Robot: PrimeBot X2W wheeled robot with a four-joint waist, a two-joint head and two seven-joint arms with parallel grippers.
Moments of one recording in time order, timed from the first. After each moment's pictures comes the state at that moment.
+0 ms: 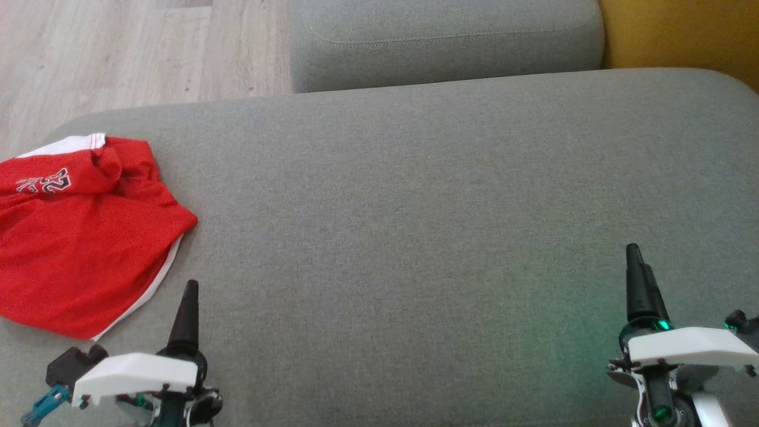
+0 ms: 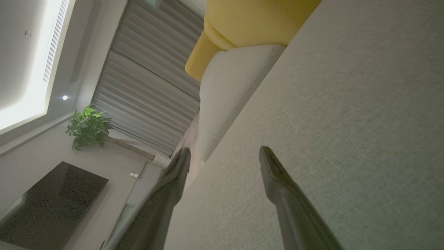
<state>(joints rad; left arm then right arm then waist) 0.01 0.04 -0.02 0.30 -1.17 -0.08 -0.02 -0.01 -0.04 -0.03 0.24 1.04 0.13 -0.02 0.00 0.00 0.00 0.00</state>
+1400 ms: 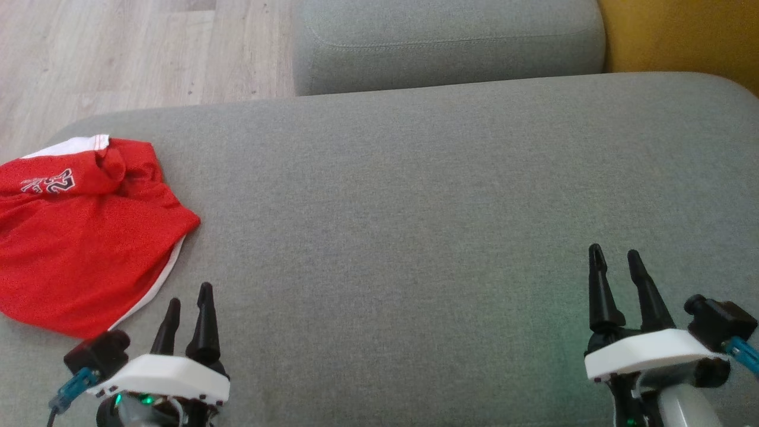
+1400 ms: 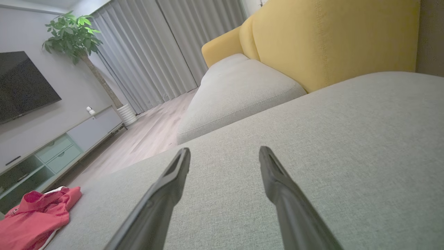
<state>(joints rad) 0.02 0.05 -0.05 0.29 -0.61 -0.05 -0.14 0.00 -0.05 0.02 0.23 0.44 0.13 -0.14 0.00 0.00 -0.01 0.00</state>
